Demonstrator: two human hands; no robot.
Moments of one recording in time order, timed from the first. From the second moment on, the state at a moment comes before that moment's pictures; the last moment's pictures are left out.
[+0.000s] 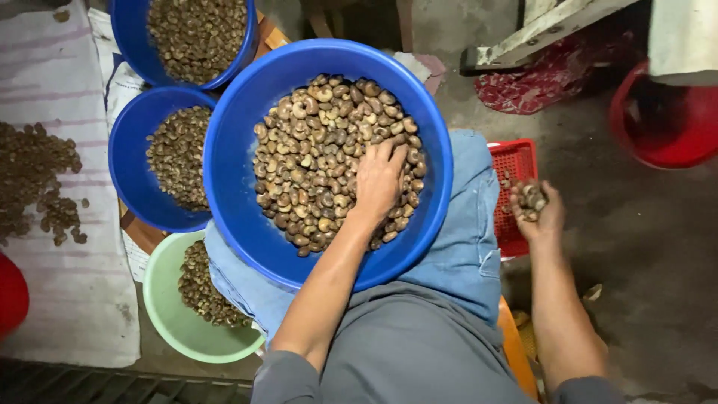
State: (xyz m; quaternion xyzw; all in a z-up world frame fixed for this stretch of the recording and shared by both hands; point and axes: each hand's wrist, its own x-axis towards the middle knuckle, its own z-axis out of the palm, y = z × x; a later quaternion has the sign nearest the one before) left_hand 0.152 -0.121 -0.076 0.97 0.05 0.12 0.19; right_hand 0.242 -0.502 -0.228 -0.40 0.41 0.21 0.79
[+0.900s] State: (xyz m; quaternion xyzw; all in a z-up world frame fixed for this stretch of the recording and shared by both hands) left_hand 0.055 0.043 0.006 0.56 0.42 0.16 0.70; right_hand 0.216 -0.295 0.025 -0.83 -0.27 -0.05 0.49
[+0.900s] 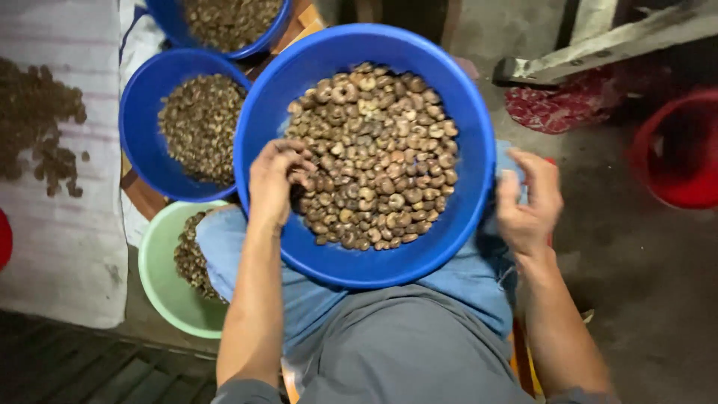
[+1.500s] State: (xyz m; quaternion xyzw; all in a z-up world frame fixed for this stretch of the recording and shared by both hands) left_hand 0.027 0.059 -0.037 0.91 0.31 -0.17 0.23; right_hand 0.105 -0.152 -0.032 -0.79 -0.58 0.18 0.04
